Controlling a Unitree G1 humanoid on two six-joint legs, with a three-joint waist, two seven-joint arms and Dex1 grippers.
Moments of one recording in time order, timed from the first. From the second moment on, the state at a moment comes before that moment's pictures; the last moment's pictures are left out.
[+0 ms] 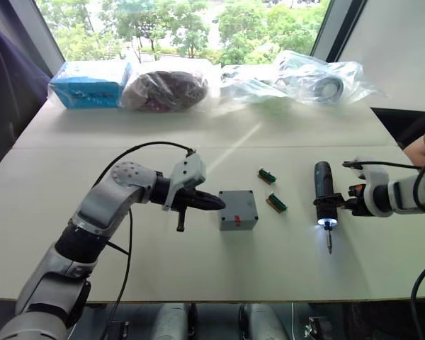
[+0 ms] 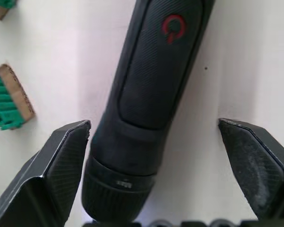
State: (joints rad) left arm -0.64 0.59 -0.29 -0.14 -0.39 0.64 -1.19; right arm -0.63 -0.98 -0.09 0.18 0.82 1.55 0.34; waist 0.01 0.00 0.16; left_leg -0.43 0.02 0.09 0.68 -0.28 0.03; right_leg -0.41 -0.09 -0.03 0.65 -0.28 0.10
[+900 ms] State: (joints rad) left arm -0.59 0.56 -0.38 0.06 -0.18 0.50 -1.11; right arm -0.27 -0.87 0.09 -0.62 0.75 1.17 0.58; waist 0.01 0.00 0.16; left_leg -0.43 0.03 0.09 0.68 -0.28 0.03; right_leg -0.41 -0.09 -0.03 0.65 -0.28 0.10
